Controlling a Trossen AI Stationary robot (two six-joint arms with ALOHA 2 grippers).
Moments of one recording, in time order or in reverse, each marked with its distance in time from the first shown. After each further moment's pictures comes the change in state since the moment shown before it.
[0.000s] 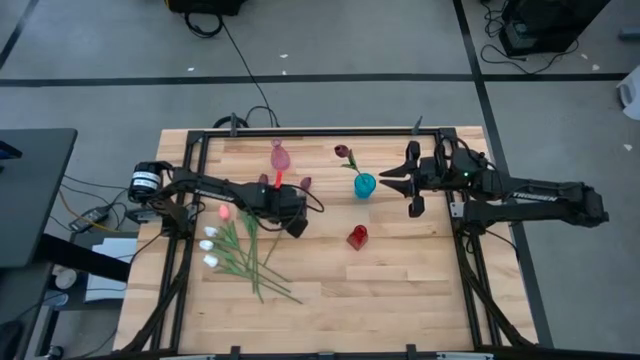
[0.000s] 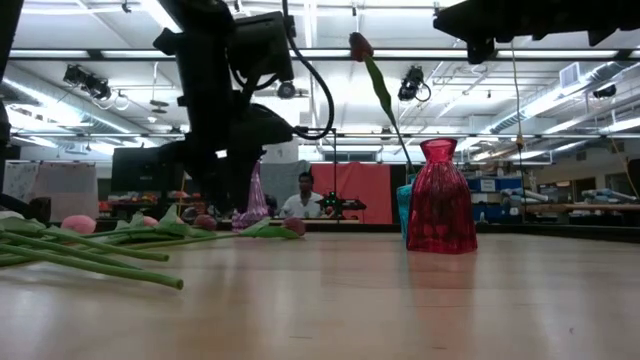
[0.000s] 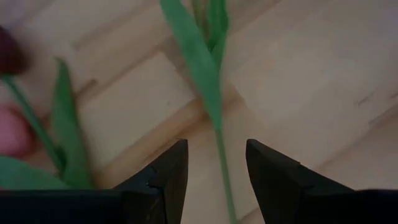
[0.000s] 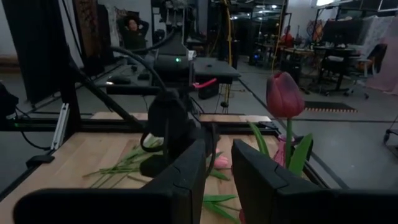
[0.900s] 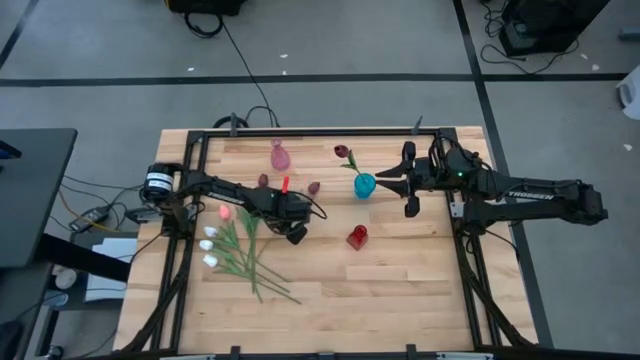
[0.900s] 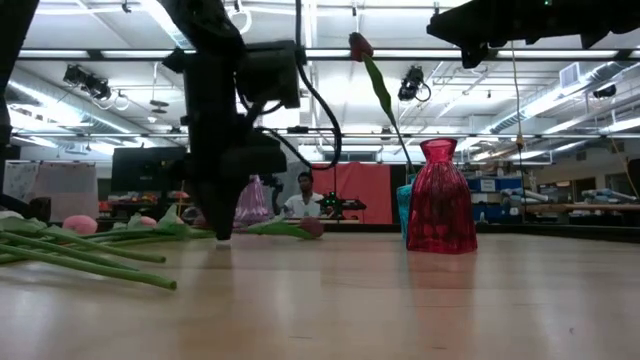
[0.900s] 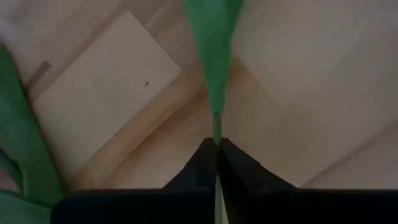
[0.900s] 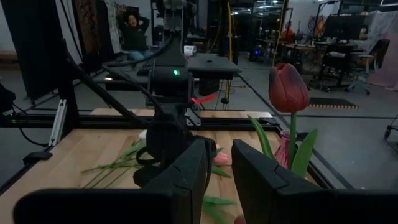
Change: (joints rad) left arm -0.007 0.097 0.018 -0.013 0.057 0.109; right arm 0.000 0.047 0.000 0.032 0.000 -0.001
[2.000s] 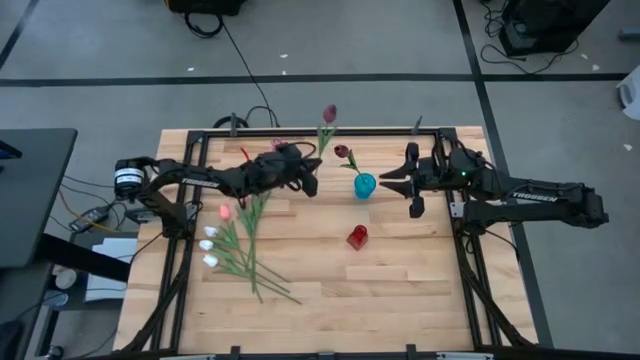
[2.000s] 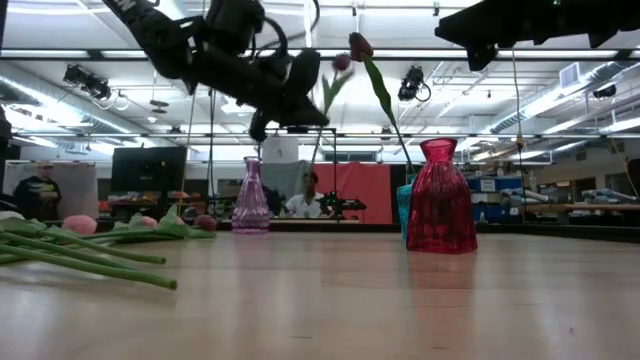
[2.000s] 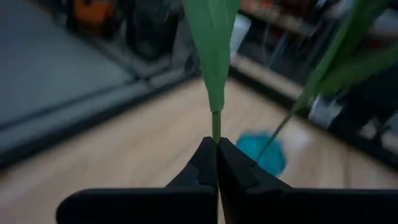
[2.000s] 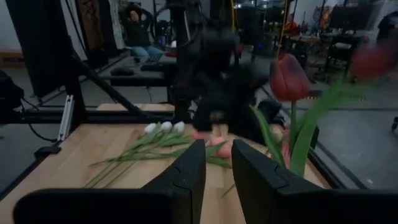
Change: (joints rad) left arm 0.233 -0.232 -0.275 1.244 -0.112 0.490; right arm -0.017 -0.049 0.000 -0.084 -0.031 0.017
